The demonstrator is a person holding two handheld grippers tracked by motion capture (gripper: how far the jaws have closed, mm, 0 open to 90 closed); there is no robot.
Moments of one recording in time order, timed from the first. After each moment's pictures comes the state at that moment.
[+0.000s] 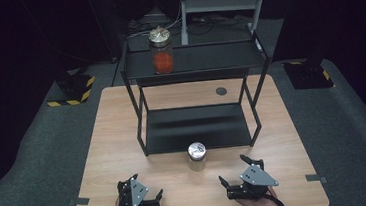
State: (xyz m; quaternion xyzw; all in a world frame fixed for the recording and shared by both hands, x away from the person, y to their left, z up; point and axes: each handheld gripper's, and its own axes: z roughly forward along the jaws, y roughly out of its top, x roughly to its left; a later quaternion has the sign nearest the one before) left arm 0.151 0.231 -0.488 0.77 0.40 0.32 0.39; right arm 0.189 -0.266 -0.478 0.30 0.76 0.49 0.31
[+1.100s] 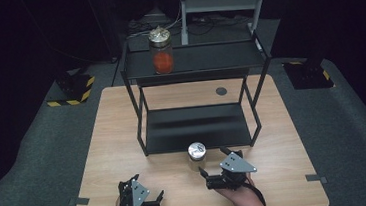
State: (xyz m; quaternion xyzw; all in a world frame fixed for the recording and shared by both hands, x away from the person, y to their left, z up) left arm 0.148 0.232 -0.490 0.77 0.38 0.33 0.39; right arm 0.221 -0.218 -0.469 0.30 0.75 0.52 0.28
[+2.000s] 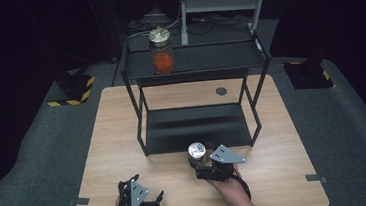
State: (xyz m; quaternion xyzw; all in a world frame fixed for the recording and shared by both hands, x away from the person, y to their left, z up) left arm 0.149 0.238 -0.491 0.77 0.38 0.32 0.40; right arm 0.252 -0.201 -0.484 0.31 0.73 0.56 0.24
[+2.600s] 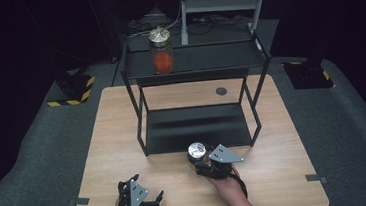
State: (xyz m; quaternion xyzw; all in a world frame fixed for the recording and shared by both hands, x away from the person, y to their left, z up) left arm 0.148 0.239 -0.492 0.77 0.38 0.32 0.40; right arm 0.260 -0.202 -0.497 0.29 0.73 0.58 0.24
